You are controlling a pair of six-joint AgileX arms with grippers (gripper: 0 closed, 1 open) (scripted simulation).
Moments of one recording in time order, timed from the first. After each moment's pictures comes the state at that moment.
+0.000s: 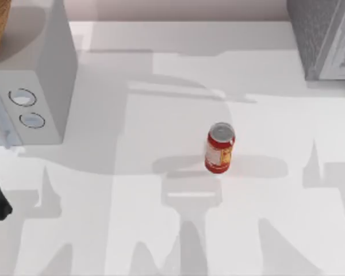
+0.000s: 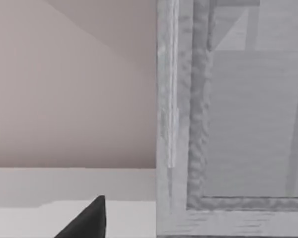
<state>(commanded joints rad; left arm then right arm) 0.00 0.00 0.00 0.00 0.00 0.00 0.24 0.52 0.16 0.40 0.22 0.01</state>
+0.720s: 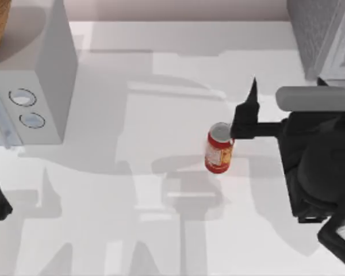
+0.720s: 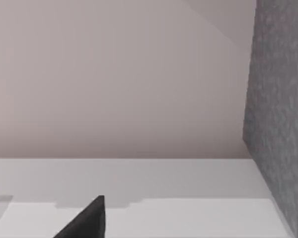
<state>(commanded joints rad) 0.00 0.00 0.00 0.00 0.00 0.00 0.71 1.70 0.47 1.24 0.72 0.01</state>
